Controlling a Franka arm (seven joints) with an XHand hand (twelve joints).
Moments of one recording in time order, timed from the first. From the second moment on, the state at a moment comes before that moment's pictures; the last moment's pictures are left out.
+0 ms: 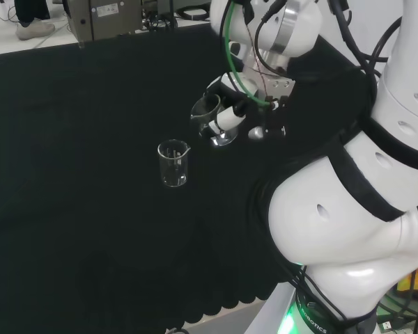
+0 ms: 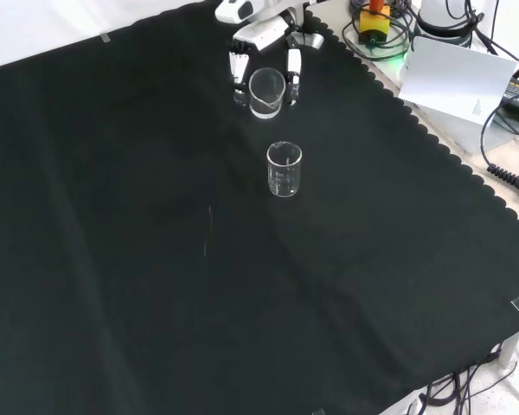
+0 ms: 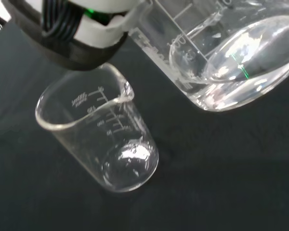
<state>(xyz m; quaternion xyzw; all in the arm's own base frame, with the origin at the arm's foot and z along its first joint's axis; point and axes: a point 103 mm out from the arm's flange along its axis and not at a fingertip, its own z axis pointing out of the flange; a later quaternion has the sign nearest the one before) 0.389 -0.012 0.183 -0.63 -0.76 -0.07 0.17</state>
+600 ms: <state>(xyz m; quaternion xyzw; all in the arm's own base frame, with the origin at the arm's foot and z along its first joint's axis) 0.387 0.017 0.182 -0.63 -0.77 0.01 0.12</state>
